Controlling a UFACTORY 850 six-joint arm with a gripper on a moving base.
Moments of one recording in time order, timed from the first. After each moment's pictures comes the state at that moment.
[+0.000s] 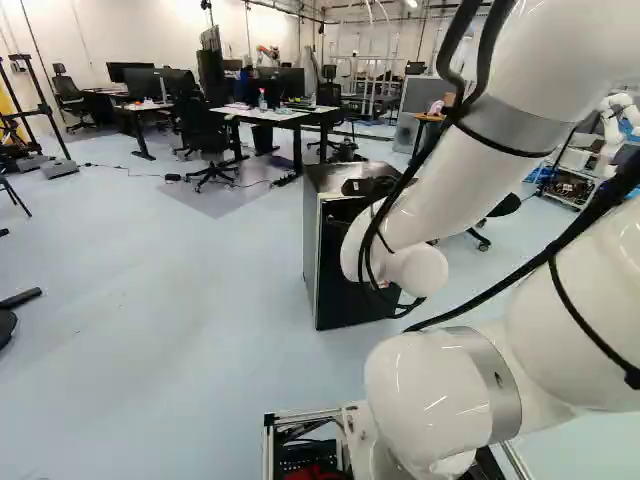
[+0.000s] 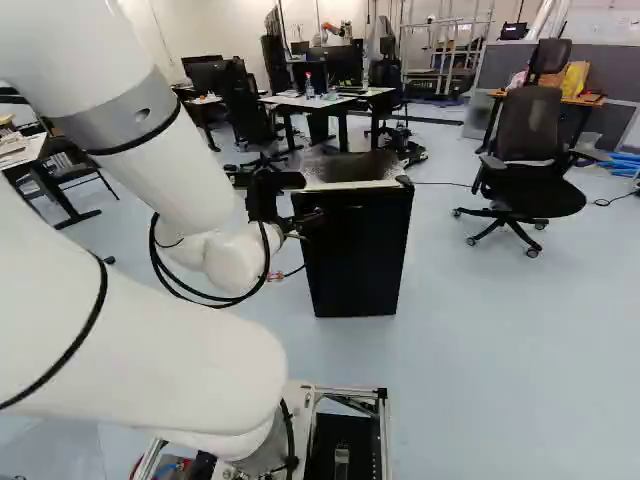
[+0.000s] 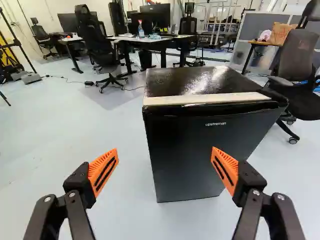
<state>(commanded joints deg) 1.2 15.3 -5.6 2.2 50.3 0.0</state>
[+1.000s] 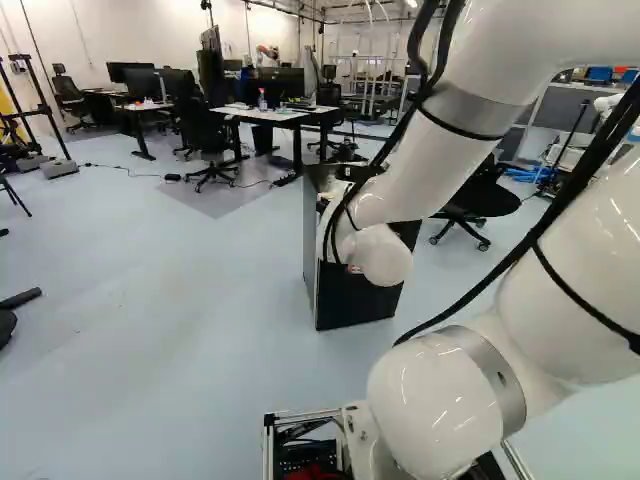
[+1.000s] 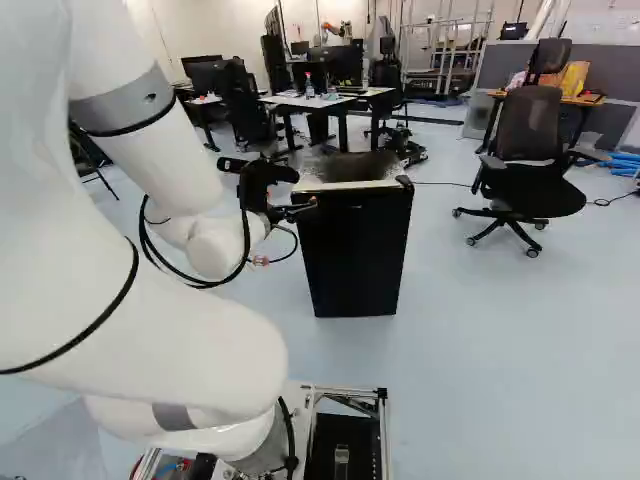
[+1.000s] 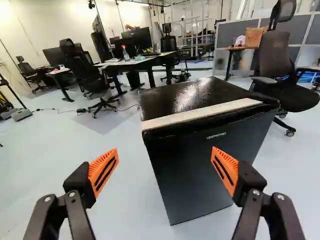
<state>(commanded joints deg) 12.4 10.2 -10.1 22.2 57.6 0.0</state>
